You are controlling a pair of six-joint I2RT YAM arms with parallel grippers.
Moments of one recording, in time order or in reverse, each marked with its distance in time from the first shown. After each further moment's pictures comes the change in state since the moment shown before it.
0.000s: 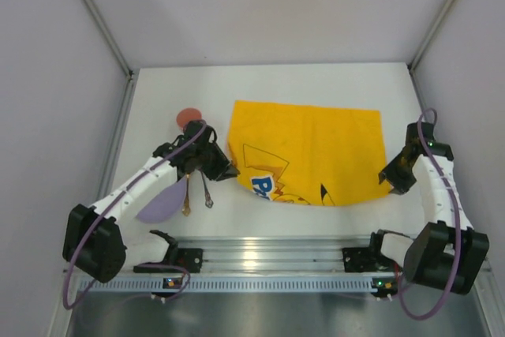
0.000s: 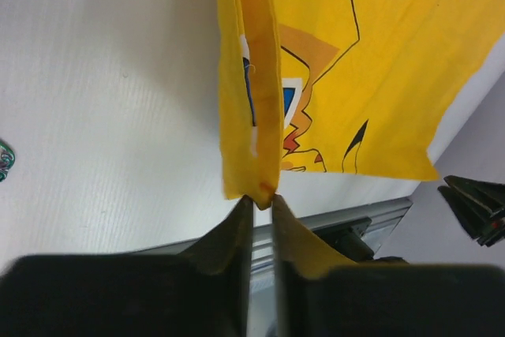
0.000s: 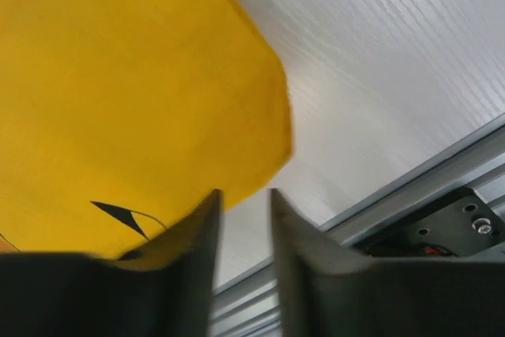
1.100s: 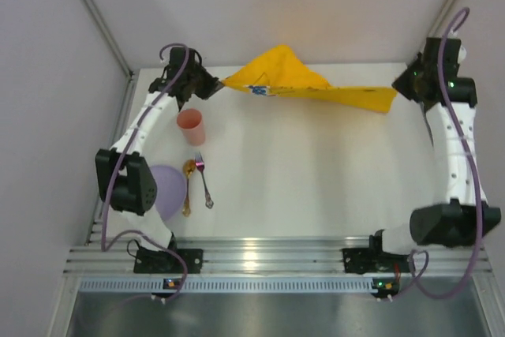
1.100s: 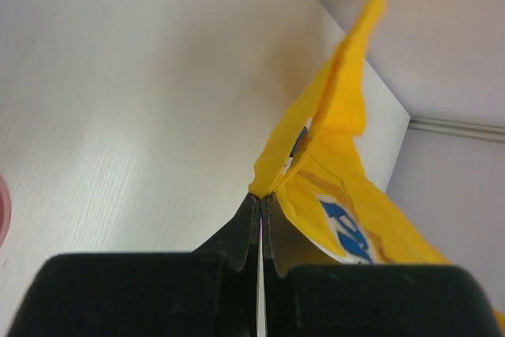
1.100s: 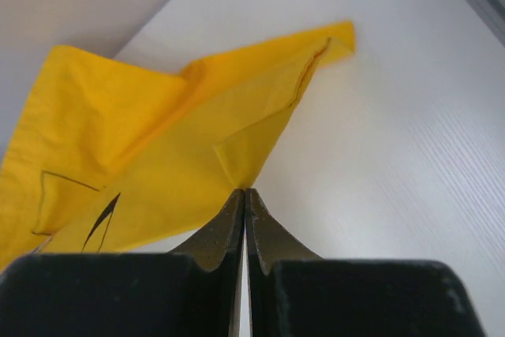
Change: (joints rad) left arm 0.270 0.582 0.787 0.114 -0.098 0.087; right arm 0.147 0.452 0.973 0.151 0.036 -0.024
